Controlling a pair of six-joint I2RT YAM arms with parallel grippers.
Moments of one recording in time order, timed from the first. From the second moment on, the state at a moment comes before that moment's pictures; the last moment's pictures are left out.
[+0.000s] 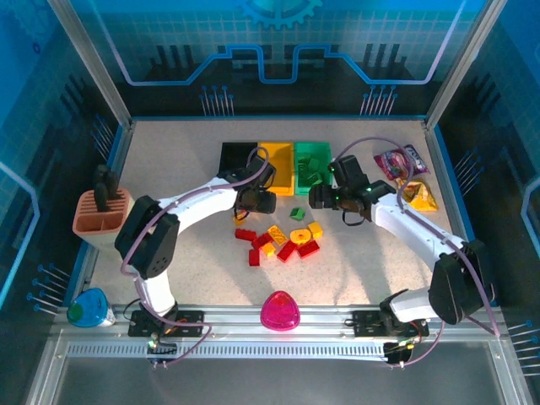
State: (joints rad) left arm -0.59 1.82 1.30 -0.63 -0.09 -0.49; right arm 0.44 1.38 1.01 -0.58 0.05 0.40
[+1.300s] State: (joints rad) left arm -0.61 2.03 1.42 -0.71 -0.17 -0.45; right arm 0.42 1.30 0.93 -0.53 0.02 0.43
